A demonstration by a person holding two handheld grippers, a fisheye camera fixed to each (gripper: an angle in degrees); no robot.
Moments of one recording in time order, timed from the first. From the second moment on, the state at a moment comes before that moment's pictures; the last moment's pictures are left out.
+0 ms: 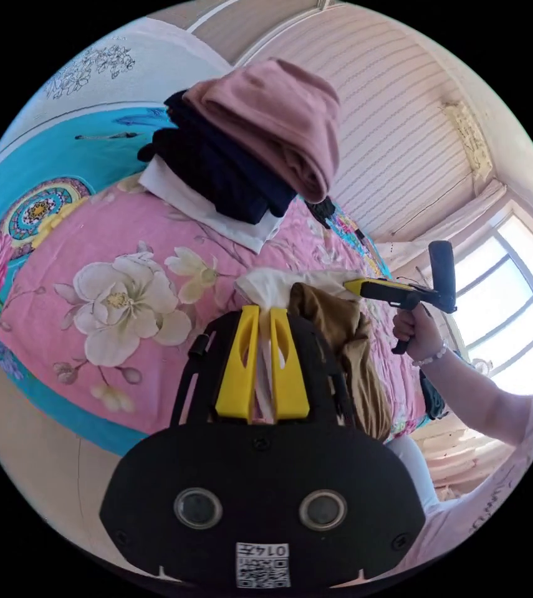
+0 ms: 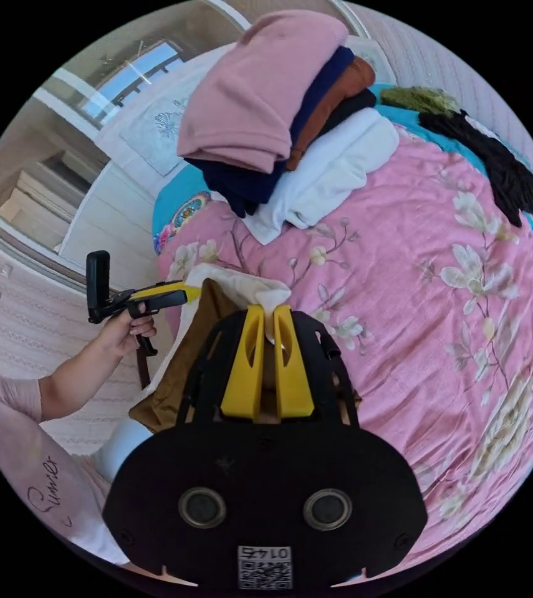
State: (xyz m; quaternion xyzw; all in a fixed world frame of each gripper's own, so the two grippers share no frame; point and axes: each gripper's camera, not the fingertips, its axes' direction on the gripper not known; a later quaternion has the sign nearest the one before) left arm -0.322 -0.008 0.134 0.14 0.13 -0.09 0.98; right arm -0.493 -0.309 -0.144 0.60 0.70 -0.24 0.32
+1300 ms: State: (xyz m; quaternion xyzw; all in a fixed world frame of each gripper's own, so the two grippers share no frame) left arm -0.101 0.092 0.157 -0.06 0.01 0.14 0.99; right arm -0.255 -0.483 -0.042 0.53 0.82 0.00 0.23
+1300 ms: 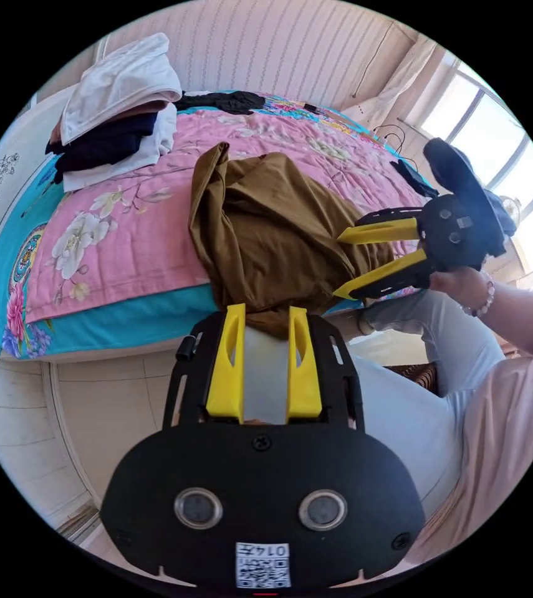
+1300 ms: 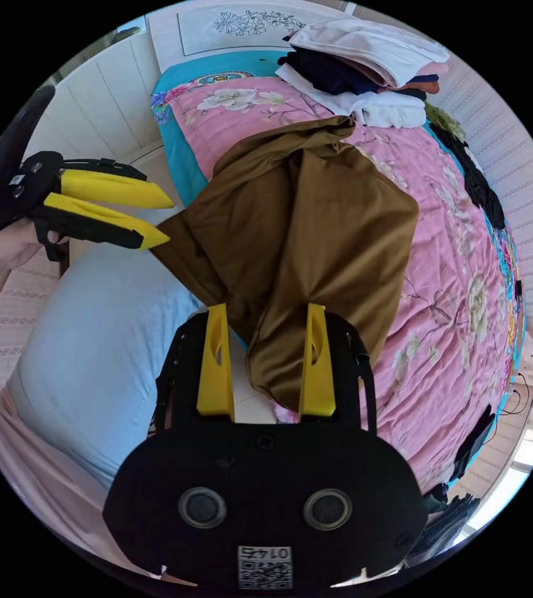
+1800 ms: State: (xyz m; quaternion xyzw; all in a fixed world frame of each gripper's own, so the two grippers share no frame) left arm -0.060 0.089 0.148 -0.08 0.00 0.14 0.99; right arm -0.149 -0.417 -0.054 0.59 0.78 0.00 0.20
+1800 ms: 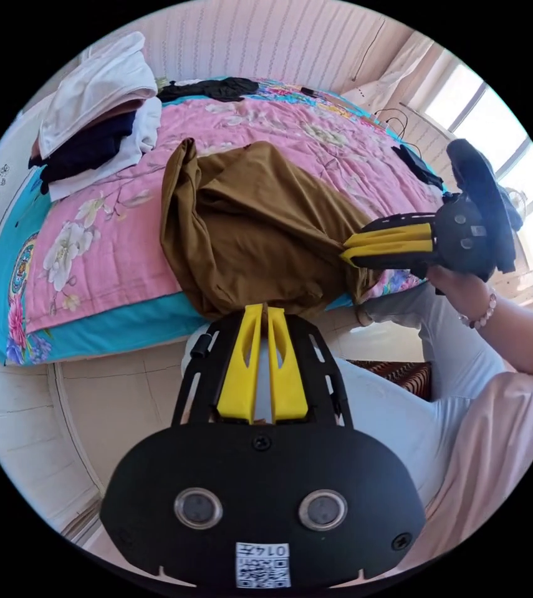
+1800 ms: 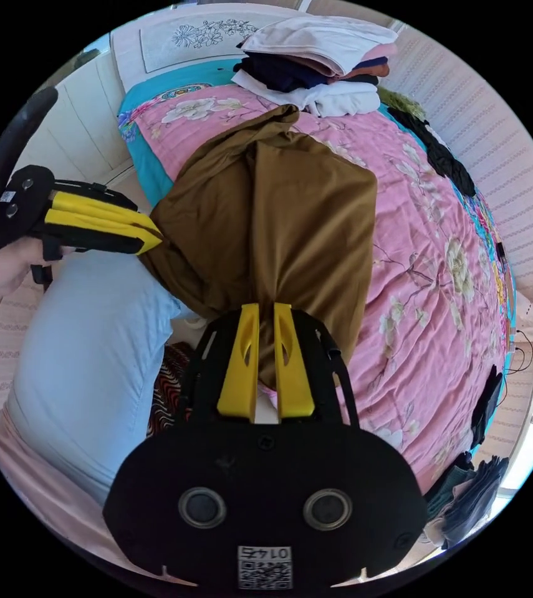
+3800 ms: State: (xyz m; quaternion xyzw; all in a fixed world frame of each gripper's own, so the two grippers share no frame) left arm -0.019 0.018 0.188 -0.05 0.16 0.11 0.98; right arm 0.226 0.090 -0.193 0.85 0.47 -0.09 0.24
